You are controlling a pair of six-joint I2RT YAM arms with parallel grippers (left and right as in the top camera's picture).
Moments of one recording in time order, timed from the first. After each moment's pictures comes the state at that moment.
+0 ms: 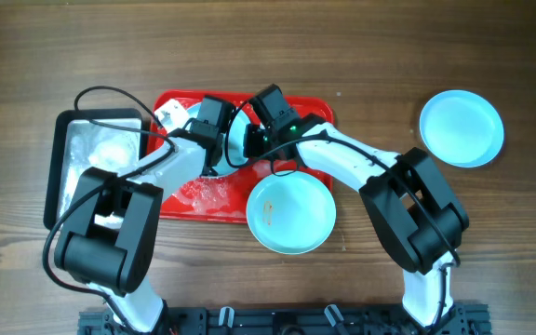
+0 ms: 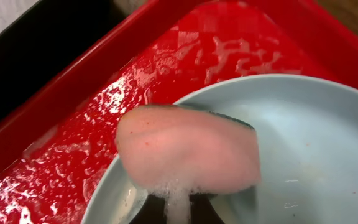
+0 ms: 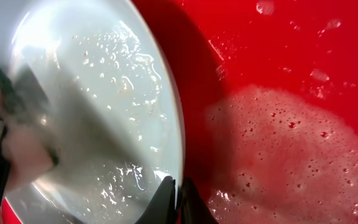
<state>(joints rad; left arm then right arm) -0.35 1.86 0.98 -0.29 -0.53 -0.97 0.65 2.06 1.33 -0.34 -0.18 0.71</state>
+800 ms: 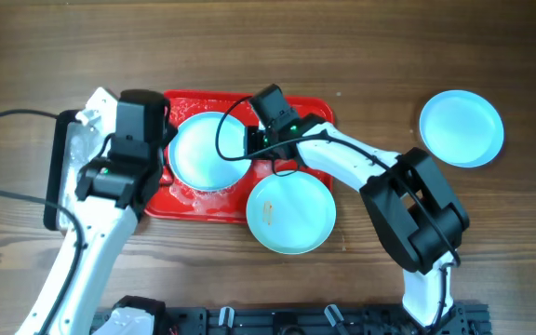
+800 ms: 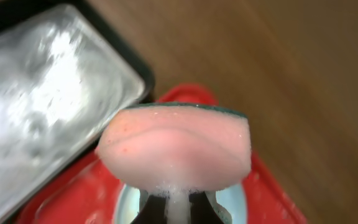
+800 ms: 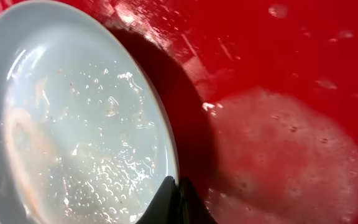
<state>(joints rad) -0.20 1.22 0.98 -0.65 -0.35 -0.97 0.64 2.06 1.33 -0.35 -0.19 0.60</state>
